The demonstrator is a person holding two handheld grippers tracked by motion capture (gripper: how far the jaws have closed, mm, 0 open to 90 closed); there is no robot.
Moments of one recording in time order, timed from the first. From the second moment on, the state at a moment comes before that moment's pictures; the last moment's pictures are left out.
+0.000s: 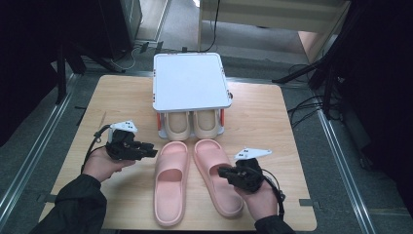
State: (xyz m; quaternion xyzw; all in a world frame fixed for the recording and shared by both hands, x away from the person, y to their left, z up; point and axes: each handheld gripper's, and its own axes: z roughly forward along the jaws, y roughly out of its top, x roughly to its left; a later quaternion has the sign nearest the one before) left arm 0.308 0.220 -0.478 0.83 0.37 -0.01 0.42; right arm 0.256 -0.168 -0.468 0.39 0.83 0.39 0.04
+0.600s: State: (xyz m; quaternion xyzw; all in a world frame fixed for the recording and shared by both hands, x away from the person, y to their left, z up) left arm 0.298 0.222 -0.491 0.84 0.37 0.00 0.40; right arm 0.300 -0.207 -0.476 0.42 0.82 0.39 0.07
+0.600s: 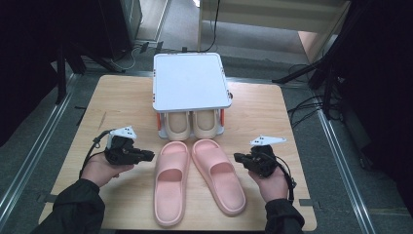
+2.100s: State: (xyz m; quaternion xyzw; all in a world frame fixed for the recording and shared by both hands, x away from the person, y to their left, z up) left arm 0.297 0.201 -0.502 0.85 0.36 -0.05 0.38; right arm 0.306 -0.181 -0.504 0.43 0.82 0.36 0.04
